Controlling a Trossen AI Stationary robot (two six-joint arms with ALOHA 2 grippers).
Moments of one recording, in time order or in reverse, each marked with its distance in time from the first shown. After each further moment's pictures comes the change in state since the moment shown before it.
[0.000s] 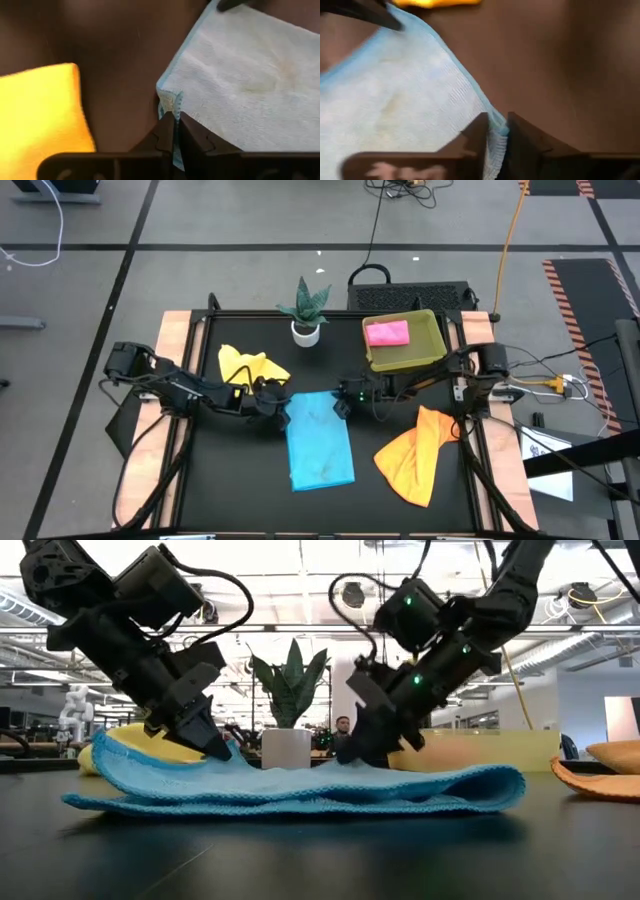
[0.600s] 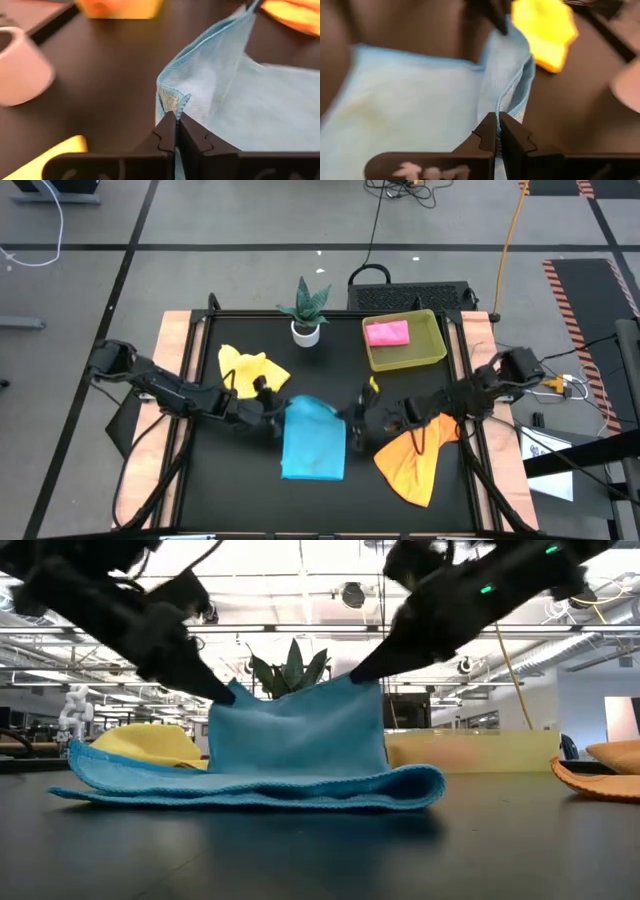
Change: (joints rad) left arm -0.142 -0.168 0.000 0.020 -0.110 0.320; right arm 0.333 -0.225 0.000 -0.087 0.236 -0.396
